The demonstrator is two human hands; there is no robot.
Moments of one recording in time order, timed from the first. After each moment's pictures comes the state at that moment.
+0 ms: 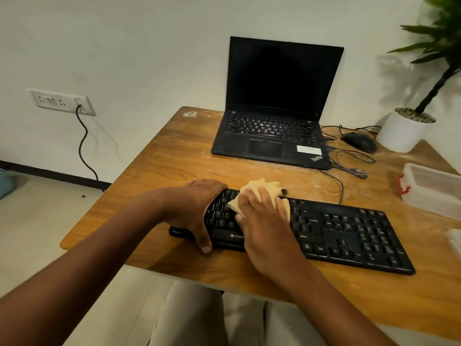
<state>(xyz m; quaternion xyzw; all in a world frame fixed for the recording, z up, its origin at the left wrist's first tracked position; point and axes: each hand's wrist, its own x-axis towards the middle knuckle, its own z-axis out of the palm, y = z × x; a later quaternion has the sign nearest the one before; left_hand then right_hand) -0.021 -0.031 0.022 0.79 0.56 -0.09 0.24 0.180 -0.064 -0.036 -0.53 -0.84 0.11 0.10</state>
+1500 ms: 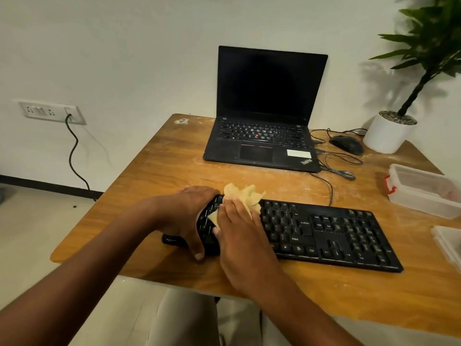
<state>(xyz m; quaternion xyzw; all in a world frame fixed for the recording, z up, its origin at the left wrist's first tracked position) -0.021 -0.030 0.019 0.79 0.55 -0.08 0.25 0.157 -0.080 -0.036 -0.51 -0.85 0.09 0.11</state>
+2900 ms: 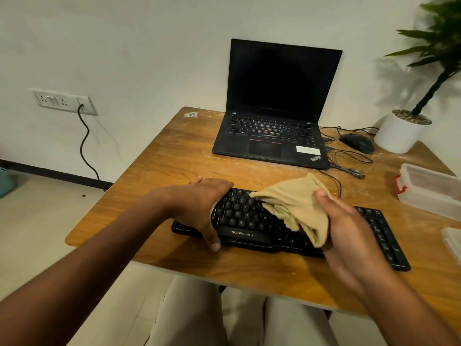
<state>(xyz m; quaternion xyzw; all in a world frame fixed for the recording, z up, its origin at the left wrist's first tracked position) -0.017 -0.031 0.022 0.79 0.55 -0.11 0.25 0.250 -0.090 0.030 -0.52 -0.43 0.57 0.47</state>
